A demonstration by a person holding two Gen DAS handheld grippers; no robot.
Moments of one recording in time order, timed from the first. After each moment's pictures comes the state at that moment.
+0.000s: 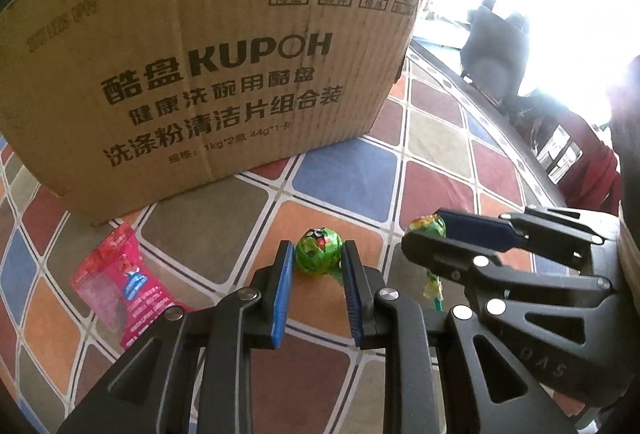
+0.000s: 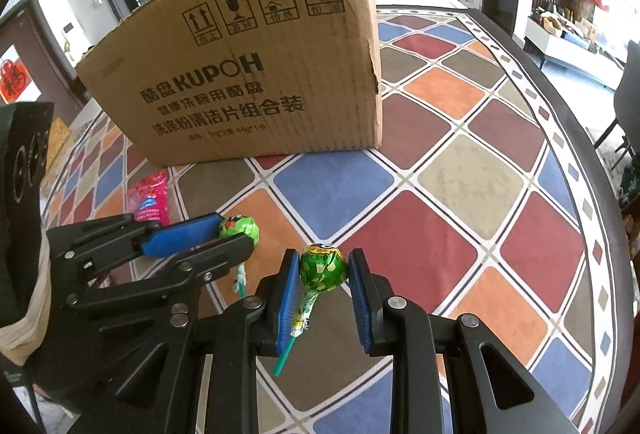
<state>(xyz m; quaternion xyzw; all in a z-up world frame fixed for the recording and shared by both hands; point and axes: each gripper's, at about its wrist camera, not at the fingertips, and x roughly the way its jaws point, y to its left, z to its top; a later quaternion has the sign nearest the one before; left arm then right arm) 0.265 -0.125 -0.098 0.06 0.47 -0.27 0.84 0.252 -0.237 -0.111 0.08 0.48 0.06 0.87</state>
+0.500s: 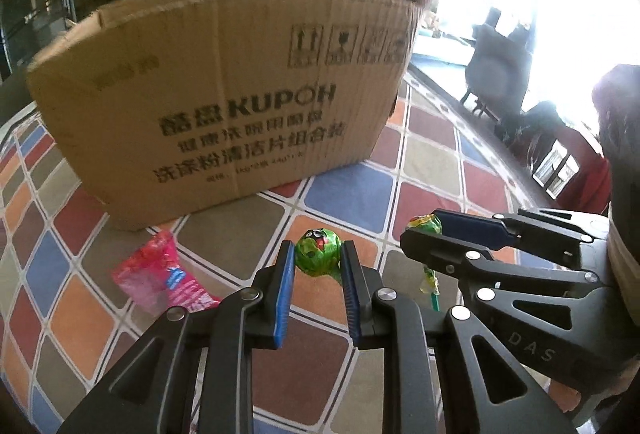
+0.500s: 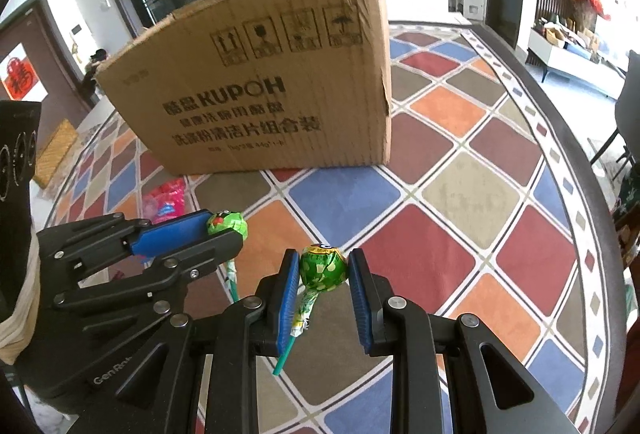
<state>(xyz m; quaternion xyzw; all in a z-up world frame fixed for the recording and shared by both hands) 0.248 -0.106 -0.063 0.05 0.44 -0.25 0.86 0.245 -0.232 -0.092 0.08 0.46 0.07 0.88</state>
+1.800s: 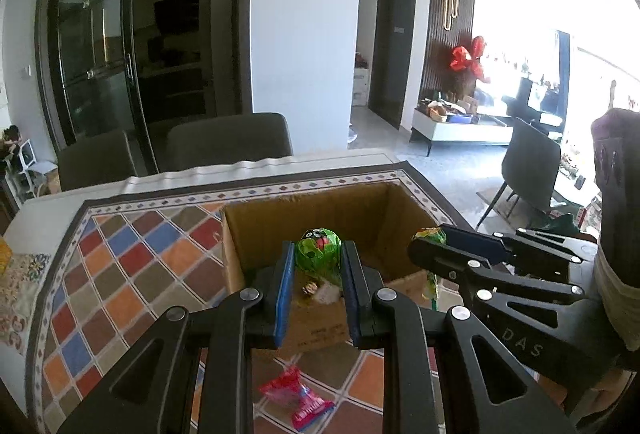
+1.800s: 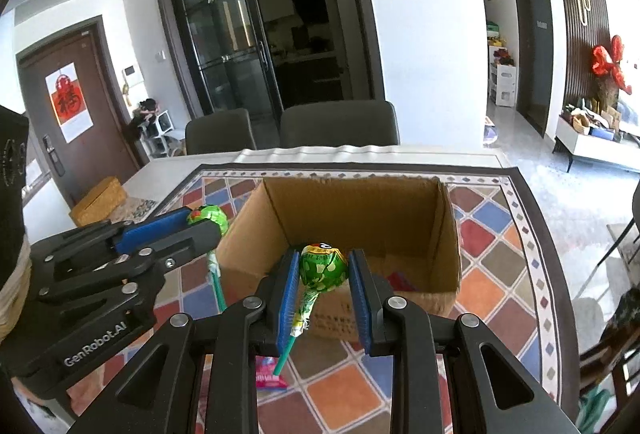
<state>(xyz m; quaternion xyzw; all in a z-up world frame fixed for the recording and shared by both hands) 0.287 -0.046 0.100 0.04 0.30 -0.17 0.94 0.293 -0.195 0.061 0.06 0.32 0.13 0.94</state>
